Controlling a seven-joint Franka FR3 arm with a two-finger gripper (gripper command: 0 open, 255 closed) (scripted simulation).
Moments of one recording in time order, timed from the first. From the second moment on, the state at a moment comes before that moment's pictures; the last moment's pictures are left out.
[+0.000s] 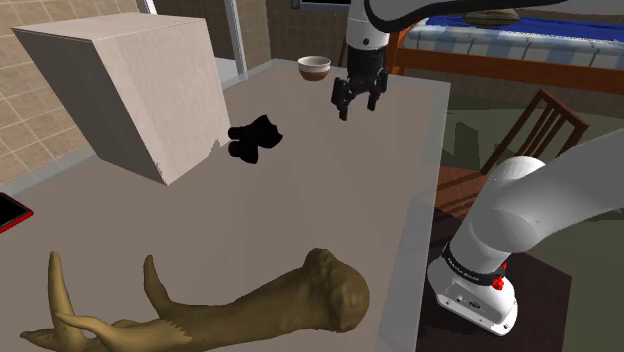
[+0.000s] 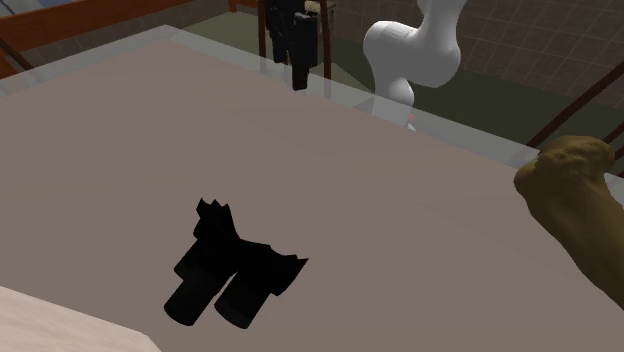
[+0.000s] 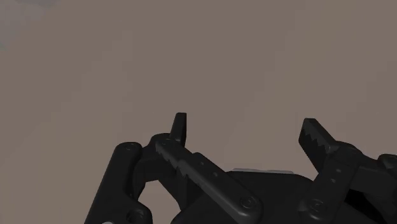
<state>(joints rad) 0.03 -0.60 0.05 -2.31 -0.01 1.73 0.33</state>
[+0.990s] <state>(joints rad) 0.09 -0.05 0.27 -1.79 -0.02 1.66 0.71</state>
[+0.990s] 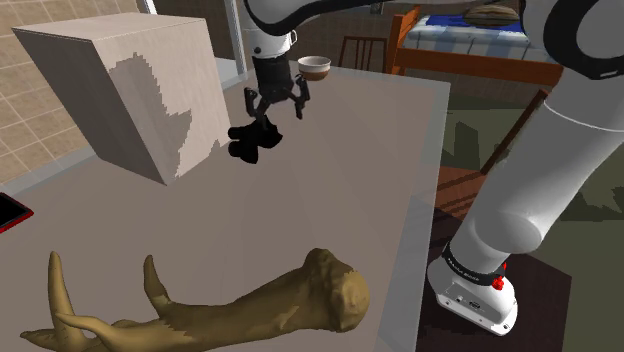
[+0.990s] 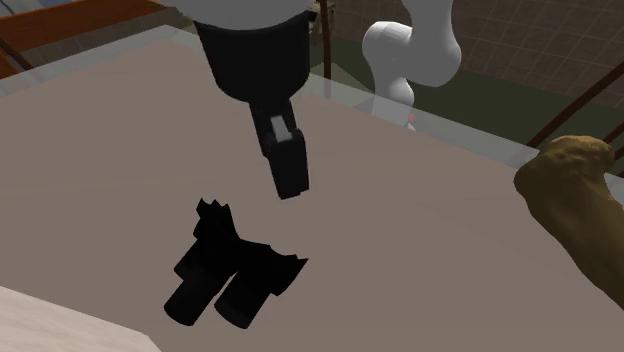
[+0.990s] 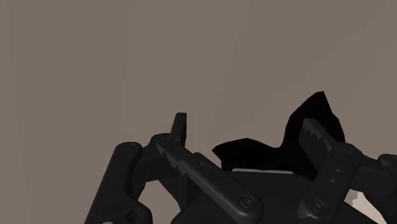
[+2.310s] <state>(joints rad) 0.18 0.32 0.32 -1.45 -0.11 1.62 0.90</state>
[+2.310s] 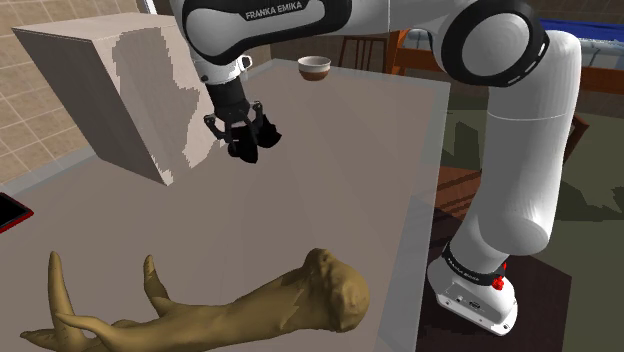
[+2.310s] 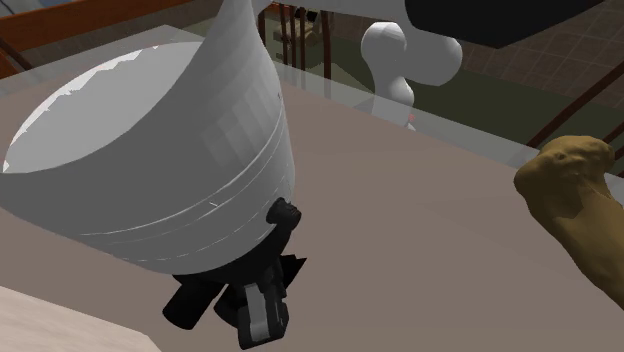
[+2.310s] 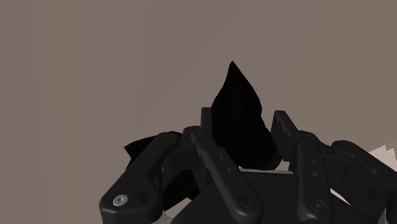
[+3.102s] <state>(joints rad) 0.18 0.32 0.32 -1.38 -0.11 1.55 0.89</state>
